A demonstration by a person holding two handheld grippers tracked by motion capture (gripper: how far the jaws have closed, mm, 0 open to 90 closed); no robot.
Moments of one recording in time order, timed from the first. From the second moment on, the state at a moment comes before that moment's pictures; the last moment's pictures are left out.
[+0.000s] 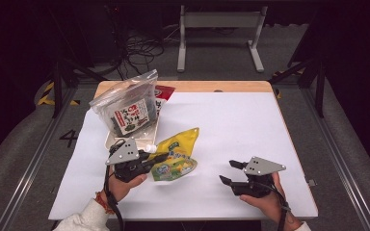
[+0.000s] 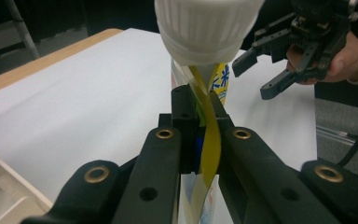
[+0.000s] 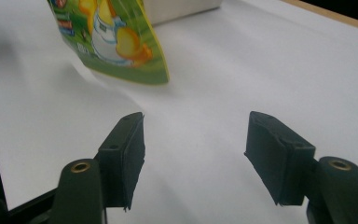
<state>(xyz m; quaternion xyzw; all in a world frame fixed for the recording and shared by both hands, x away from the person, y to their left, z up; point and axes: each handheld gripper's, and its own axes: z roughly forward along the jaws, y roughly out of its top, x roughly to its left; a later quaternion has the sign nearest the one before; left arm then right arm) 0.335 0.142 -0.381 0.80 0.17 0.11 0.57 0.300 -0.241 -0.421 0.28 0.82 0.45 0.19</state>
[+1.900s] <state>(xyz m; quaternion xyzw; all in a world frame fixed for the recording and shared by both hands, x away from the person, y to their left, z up) 0.373 0.255 -0.318 0.79 0.17 0.22 0.55 0.296 -0.244 -0.442 0.29 0.85 0.41 0.17</state>
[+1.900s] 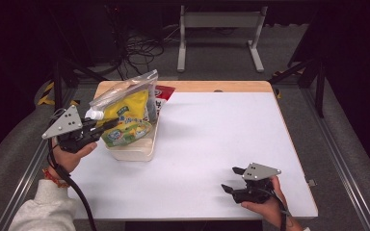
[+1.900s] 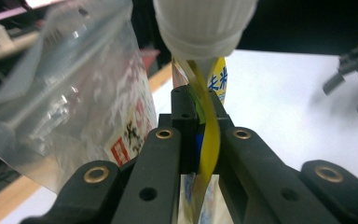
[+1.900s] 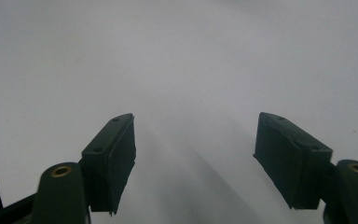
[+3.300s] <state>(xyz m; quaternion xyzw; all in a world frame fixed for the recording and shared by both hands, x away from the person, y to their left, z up) 0.398 0.250 -0.378 0.80 0.24 0.18 0.52 0.295 -0.243 -0.439 0.29 0.84 0.41 0.18</state>
